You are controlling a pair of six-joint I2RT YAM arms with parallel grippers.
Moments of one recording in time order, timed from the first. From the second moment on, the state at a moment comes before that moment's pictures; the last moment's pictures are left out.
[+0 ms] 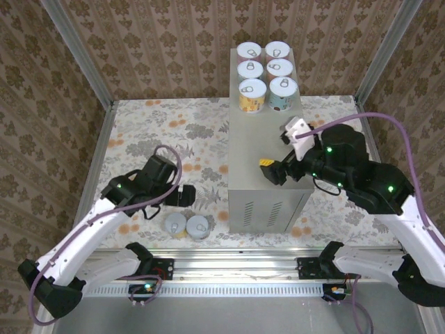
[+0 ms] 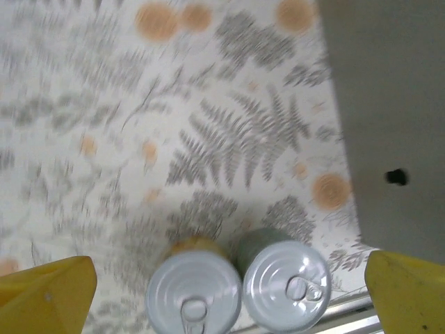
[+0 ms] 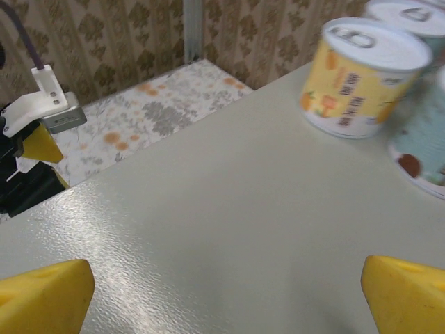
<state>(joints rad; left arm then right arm) -0.72 0.94 0.99 -1.12 -0.09 -0.53 0.76 1.02 1.53 -0.93 0.07 -0.11</state>
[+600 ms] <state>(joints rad) -0.81 0.93 0.66 -1.05 -0.13 -1.05 0.99 1.10 1.52 -0.91 0.07 -0.15</state>
